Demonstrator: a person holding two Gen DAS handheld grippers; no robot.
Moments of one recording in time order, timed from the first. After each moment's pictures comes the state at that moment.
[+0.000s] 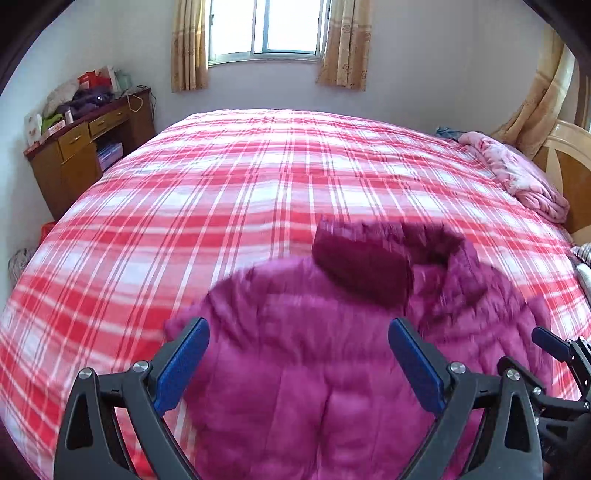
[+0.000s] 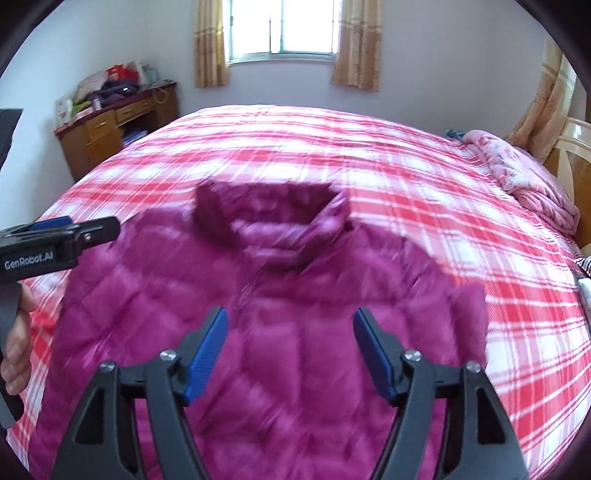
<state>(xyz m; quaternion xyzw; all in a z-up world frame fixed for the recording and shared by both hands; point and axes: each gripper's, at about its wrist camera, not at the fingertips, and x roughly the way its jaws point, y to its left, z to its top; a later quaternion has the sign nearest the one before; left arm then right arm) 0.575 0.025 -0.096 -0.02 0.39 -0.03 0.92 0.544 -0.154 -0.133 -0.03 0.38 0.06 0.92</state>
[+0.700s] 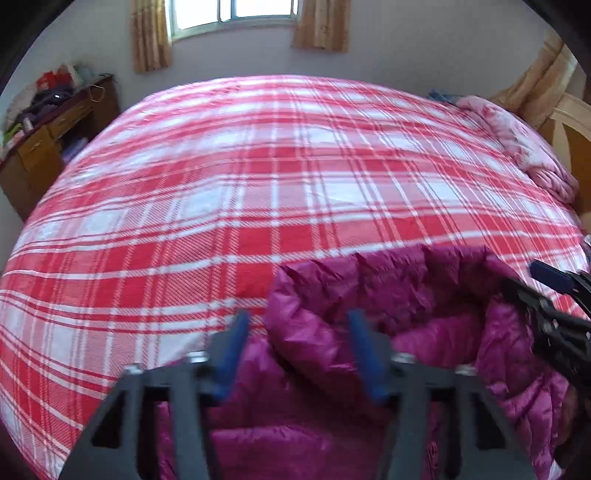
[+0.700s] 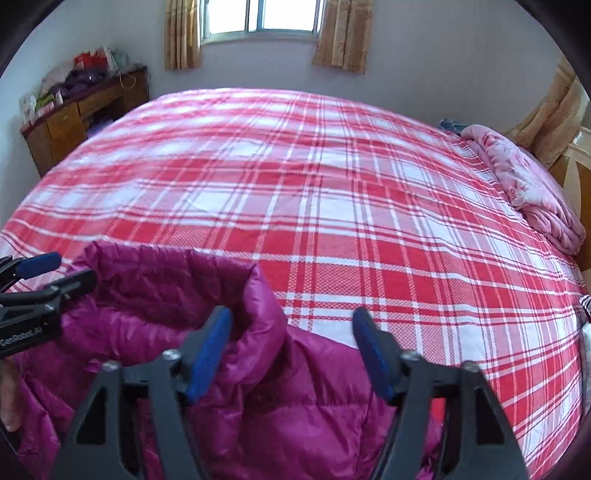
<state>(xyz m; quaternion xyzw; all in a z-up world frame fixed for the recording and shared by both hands) 0.698 -0.010 -0.144 0.00 0.46 -0.07 0.88 0.683 -0.181 -0.149 -0.06 0.43 0.04 0.90</state>
